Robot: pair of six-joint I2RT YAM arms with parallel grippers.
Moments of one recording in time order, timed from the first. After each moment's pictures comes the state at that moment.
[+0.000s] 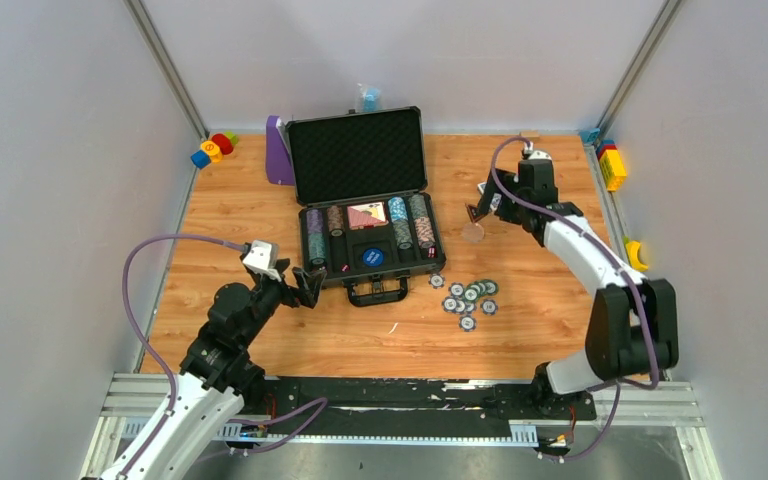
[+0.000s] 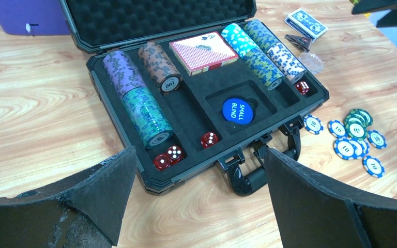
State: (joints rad) left arm -0.48 0.30 0.29 -0.13 -0.03 -0.23; right arm 0.17 1.43 0.99 -0.25 0.05 0.40
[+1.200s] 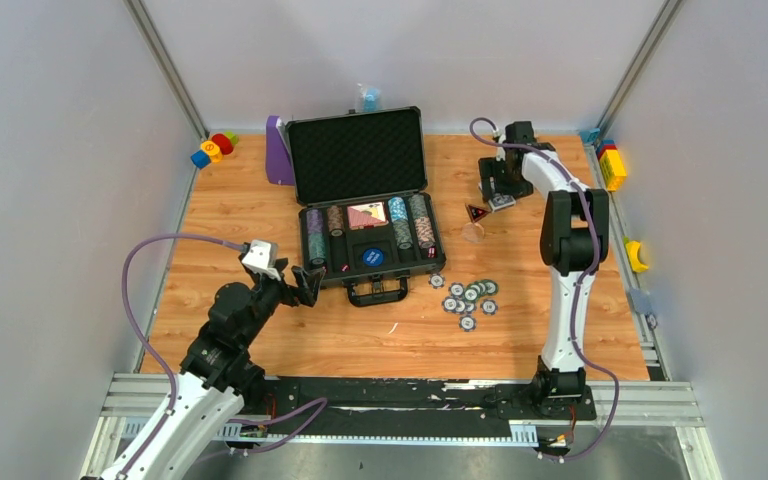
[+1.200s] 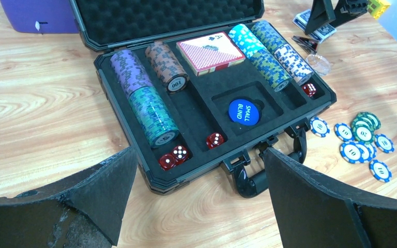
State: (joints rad) left arm -0.48 0.30 0.29 -0.13 -0.06 -0.23; right arm 0.05 2.28 1.85 -0.66 -0.04 -0.05
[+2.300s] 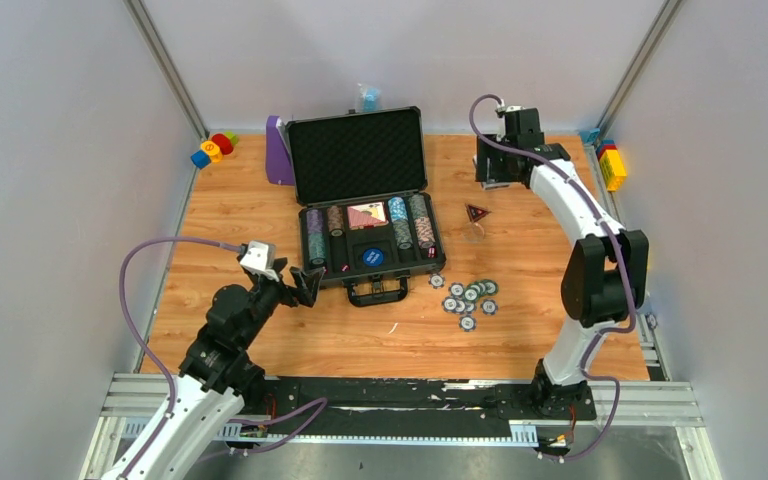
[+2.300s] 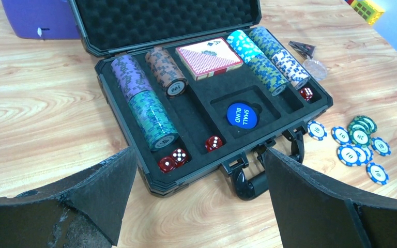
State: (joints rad) left arm -0.48 0.28 0.29 -0.13 -0.06 -0.23; right arm 0.16 1.82 1.60 -0.56 0.05 0.11
